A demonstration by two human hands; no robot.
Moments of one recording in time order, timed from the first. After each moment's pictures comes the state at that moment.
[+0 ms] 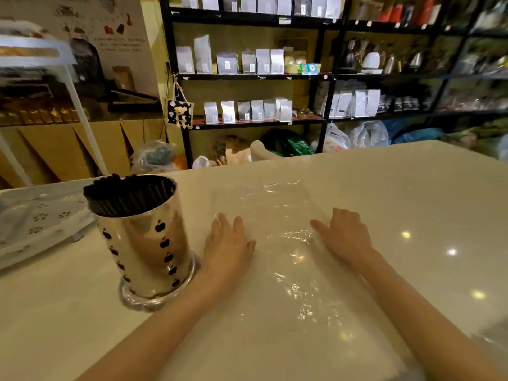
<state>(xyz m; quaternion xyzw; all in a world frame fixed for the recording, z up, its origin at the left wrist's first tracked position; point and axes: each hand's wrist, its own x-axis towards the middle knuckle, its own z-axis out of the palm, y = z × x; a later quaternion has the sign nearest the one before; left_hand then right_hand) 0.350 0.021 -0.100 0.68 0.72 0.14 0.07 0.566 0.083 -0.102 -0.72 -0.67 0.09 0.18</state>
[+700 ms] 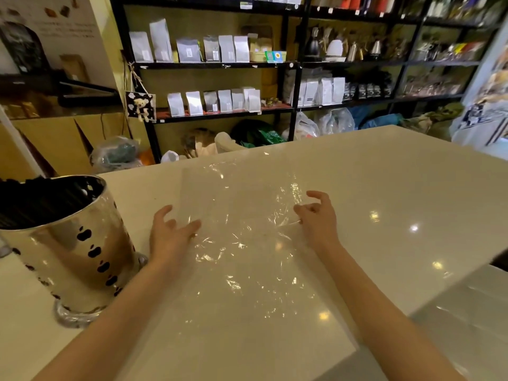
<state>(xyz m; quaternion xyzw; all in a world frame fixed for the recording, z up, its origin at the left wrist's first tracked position) 0.349 0.042 -0.103 0.36 0.64 0.58 0.37 0.587 0.078 -0.112 -0.60 -0.45 0.34 0.56</state>
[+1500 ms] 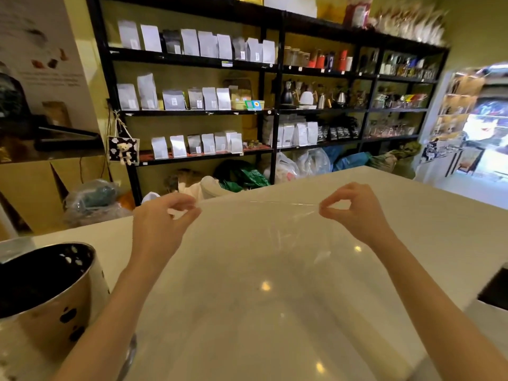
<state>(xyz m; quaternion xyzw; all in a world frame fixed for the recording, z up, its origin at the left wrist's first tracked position) 0.350 0.069 0.001 0.65 0.56 0.52 0.01 0.654 0.074 0.010 -0.63 -0.66 0.01 0.41</state>
